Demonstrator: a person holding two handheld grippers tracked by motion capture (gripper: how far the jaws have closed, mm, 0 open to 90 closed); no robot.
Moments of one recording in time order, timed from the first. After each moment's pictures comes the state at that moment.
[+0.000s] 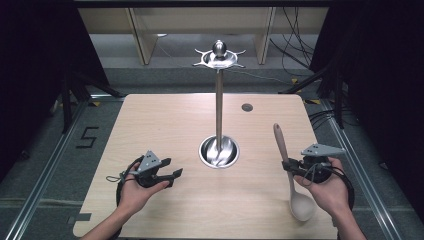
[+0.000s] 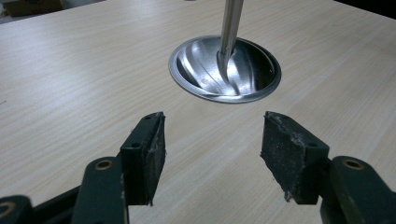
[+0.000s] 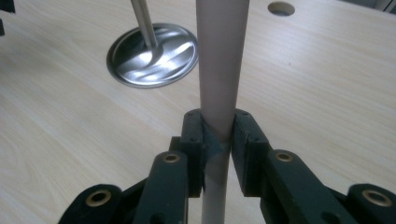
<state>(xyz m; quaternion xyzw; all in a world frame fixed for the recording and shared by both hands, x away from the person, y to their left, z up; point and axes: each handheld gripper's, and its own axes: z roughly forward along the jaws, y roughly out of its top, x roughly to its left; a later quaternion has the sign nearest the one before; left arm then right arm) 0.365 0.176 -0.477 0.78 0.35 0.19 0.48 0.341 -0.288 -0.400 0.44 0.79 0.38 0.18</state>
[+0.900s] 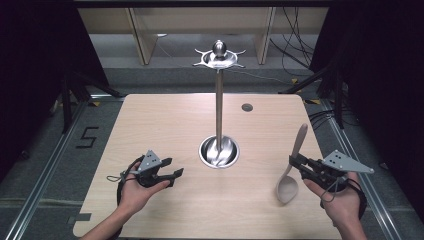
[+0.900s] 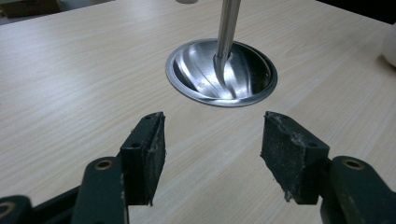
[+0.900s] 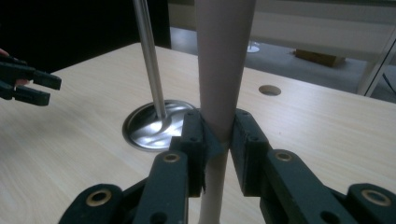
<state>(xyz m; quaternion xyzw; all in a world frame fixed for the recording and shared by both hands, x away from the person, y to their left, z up) 0.365 0.174 -0.476 0.78 0.36 0.18 0.48 0.317 -0.307 -0.399 0.40 0.72 0.52 0.24</state>
